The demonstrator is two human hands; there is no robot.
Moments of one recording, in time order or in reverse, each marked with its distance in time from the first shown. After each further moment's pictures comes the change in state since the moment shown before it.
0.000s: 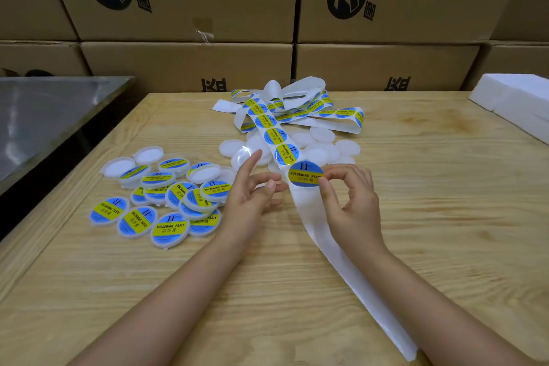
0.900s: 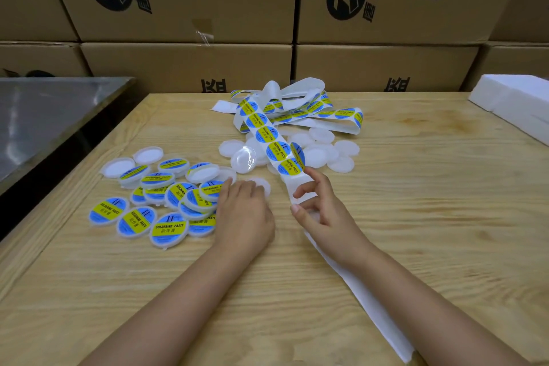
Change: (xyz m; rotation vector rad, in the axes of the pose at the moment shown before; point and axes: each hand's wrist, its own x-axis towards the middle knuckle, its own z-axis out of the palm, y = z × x) left_hand -0.001 -0.016 -0.011 1.652 0.039 0.281; right_hand -0.010 0.016 0.011 0.204 -0.532 0.218
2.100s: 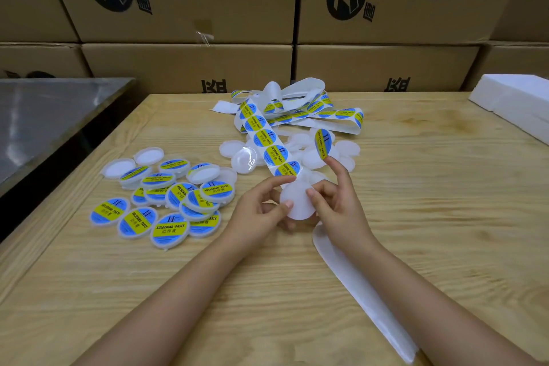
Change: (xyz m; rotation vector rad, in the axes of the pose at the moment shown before) left_hand 0.000 0.010 -0.018 -1.318 -0.239 -0.108; right_hand 0.009 0.008 -0.004 0.228 0.228 -0.015
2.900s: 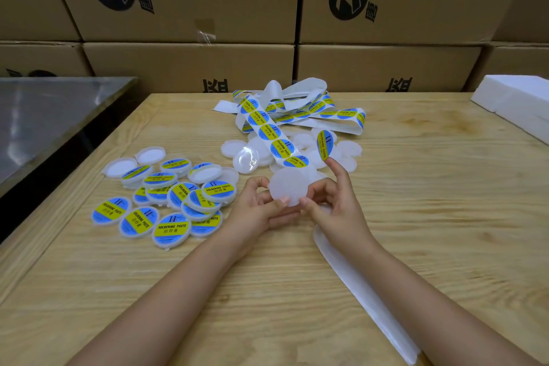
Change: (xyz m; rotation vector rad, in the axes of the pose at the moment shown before) left_hand 0.006 0.001 -0.002 -0.527 0.031 -0.217; right_hand 0.001 0.006 0.003 -0.032 -0.014 -0.047
